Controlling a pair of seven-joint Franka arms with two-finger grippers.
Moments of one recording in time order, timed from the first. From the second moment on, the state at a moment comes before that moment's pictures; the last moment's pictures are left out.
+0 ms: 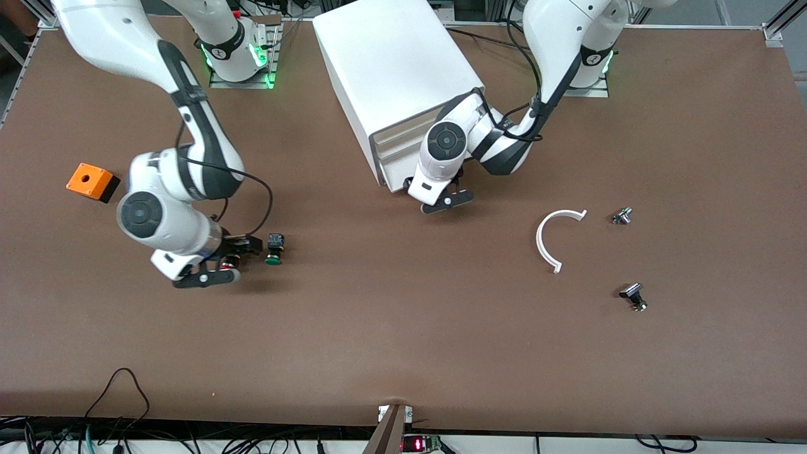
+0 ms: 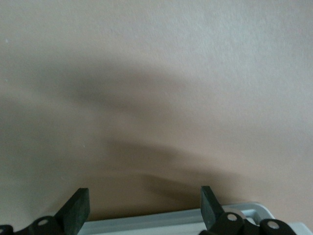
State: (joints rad) left arm -0.53 0.59 -0.26 -1.81 -0.06 2.26 -1.06; right arm 0.18 0.50 0.01 -1.65 0.01 2.09 0.07
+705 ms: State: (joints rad) left arm -0.54 0.59 -0.29 -1.81 -0.16 2.19 -1.06; right arm 0.18 0.24 -0.02 -1.55 0.01 1.86 0.07
